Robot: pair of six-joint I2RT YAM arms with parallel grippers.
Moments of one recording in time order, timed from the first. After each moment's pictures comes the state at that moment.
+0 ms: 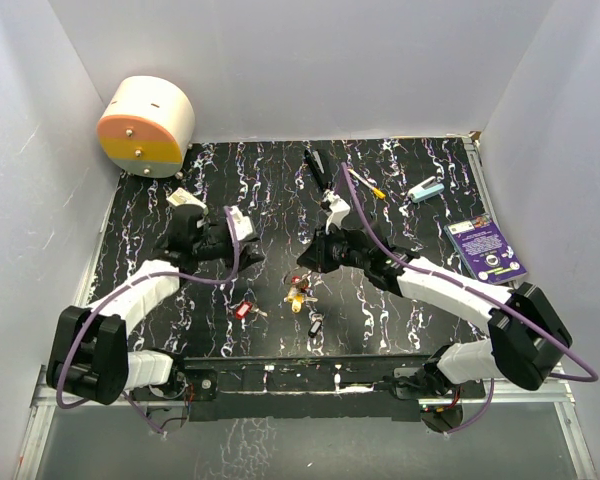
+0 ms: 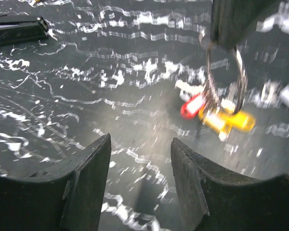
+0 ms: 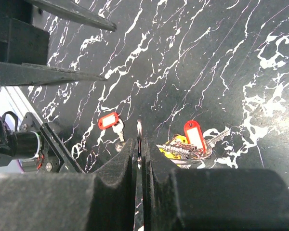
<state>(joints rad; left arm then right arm) -0.28 1.27 0.61 0.16 0.87 0.51 0.71 1.33 0.79 0.07 -0.25 0.51</state>
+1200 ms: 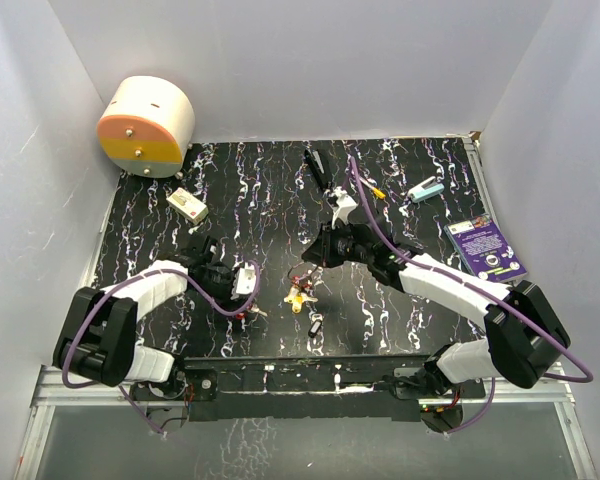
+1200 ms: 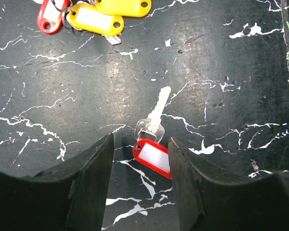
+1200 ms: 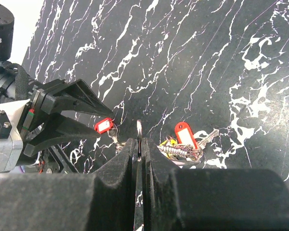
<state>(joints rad) -0.31 1.37 0.60 -0.54 0.83 1.30 0.65 1.35 0.79 0.09 -0.30 0.52</state>
